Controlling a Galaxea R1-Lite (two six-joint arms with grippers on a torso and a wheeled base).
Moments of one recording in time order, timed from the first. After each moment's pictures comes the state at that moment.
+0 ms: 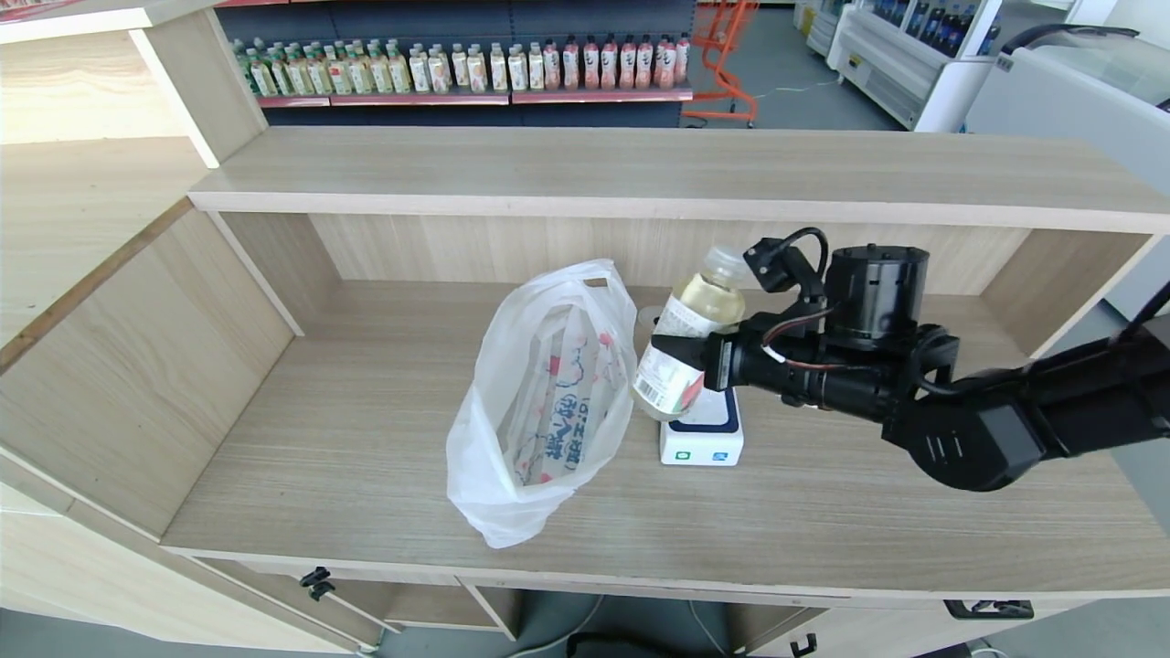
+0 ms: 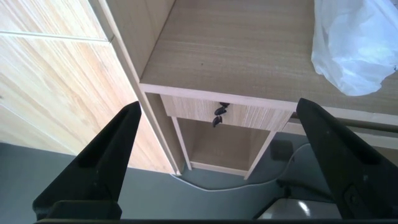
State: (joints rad) left arm 0.00 0.00 0.00 0.05 0.13 0.01; right arm 0.48 1.95 -1.04 -0.76 0.29 0.13
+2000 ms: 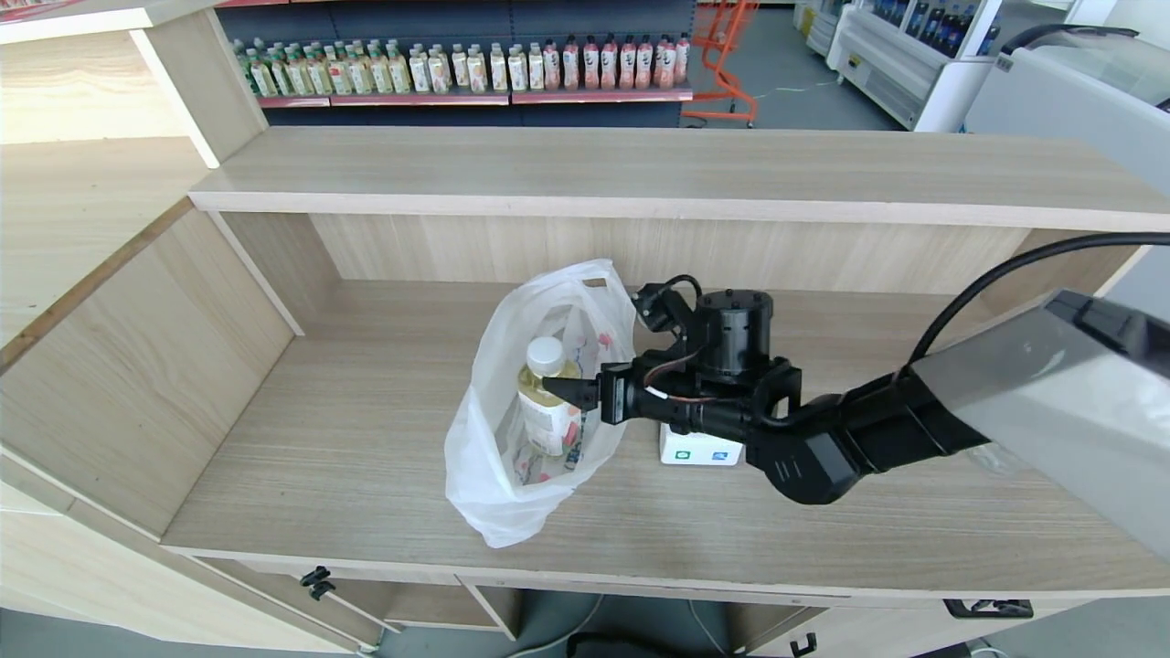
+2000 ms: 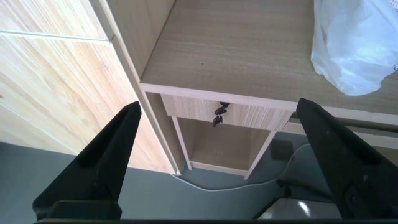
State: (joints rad) left arm 0.00 0.00 0.00 0.05 0.13 0.01; right arm 0.62 2.19 -1.24 -0.77 0.31 0.22
